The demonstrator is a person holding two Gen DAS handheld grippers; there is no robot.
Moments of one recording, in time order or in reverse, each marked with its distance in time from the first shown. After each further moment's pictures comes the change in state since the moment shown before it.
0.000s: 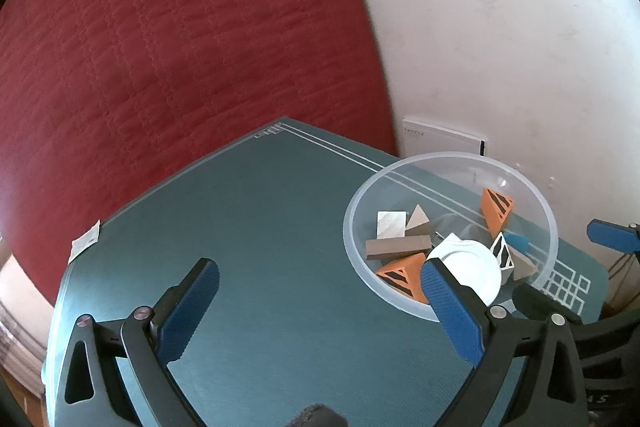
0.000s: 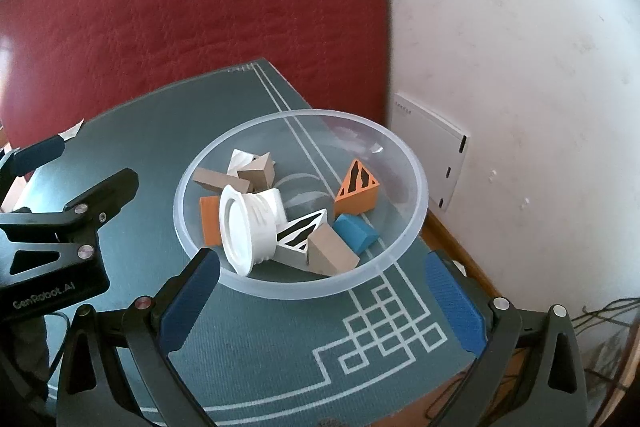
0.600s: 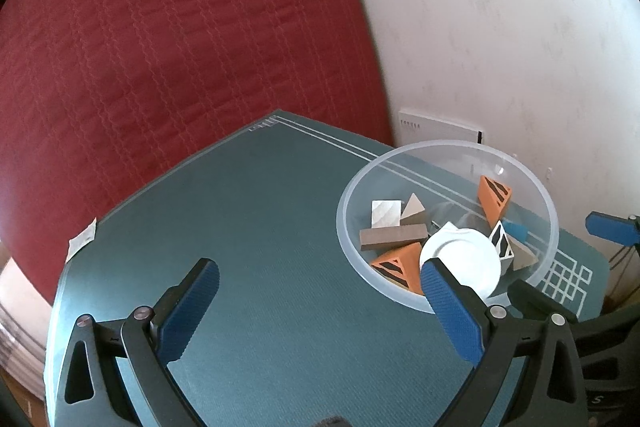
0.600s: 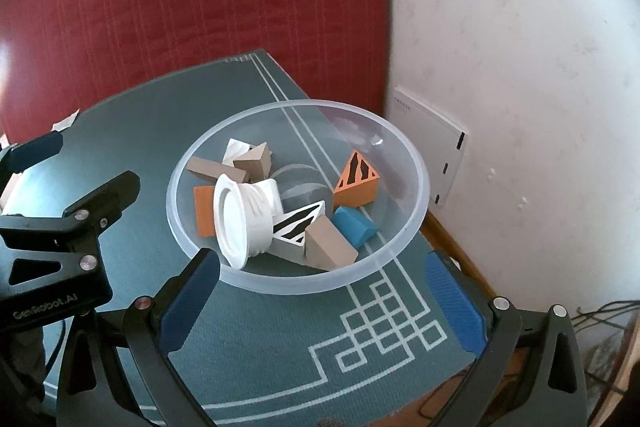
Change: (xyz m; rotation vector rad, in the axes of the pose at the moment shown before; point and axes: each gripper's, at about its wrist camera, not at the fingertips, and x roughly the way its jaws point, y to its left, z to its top) left arm -0.006 -0.003 -0.001 0.025 0.020 -0.015; right arm 0.006 0.002 -0.003 -0.020 0.026 -0.019
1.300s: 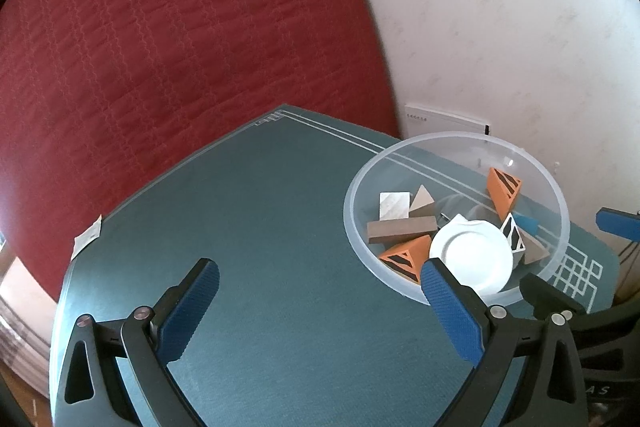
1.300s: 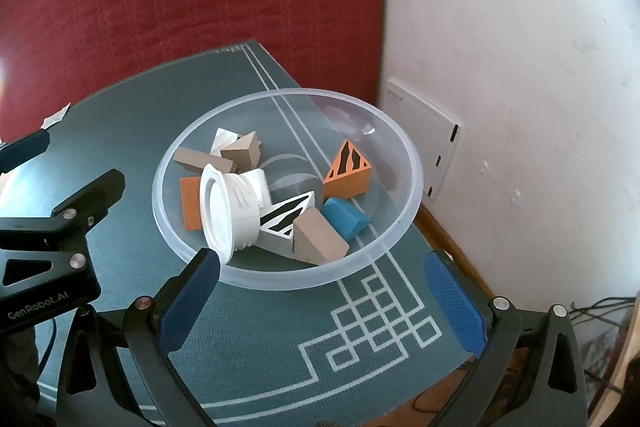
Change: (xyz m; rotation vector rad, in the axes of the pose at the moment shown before) left arm -0.008 0.005 -0.014 0.027 0.006 -0.005; right arm 0.006 -0.004 -0.003 -0.002 0.031 -0.026
